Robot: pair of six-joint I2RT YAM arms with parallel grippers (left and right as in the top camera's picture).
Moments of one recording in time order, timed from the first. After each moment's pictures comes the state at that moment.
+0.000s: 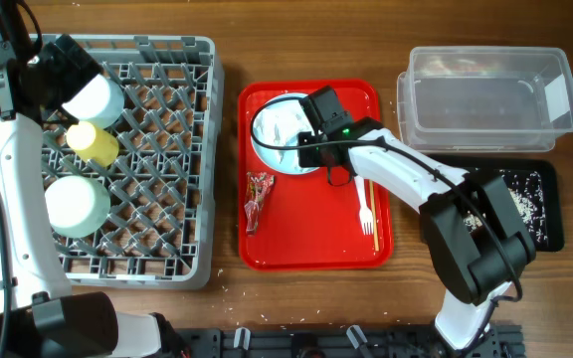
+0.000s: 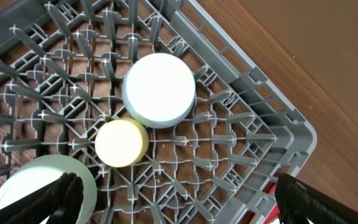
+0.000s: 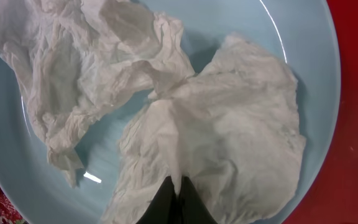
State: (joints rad) left arm 0.25 1.60 1.75 -1.10 -0.08 -0.52; right arm 0.54 1.94 1.23 -0.44 -0.01 0.44
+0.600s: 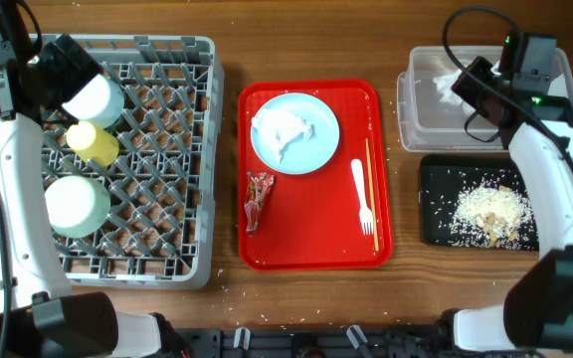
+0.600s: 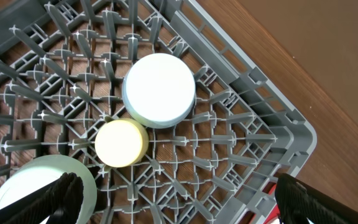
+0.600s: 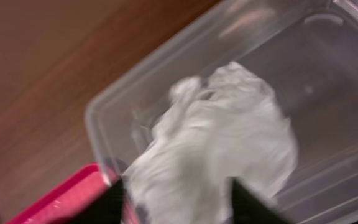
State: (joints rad) left arm 0.25 1.60 1.75 -1.10 -0.08 -0.52; right arm -0.12 1.62 1.27 -0.51 0.00 0.51
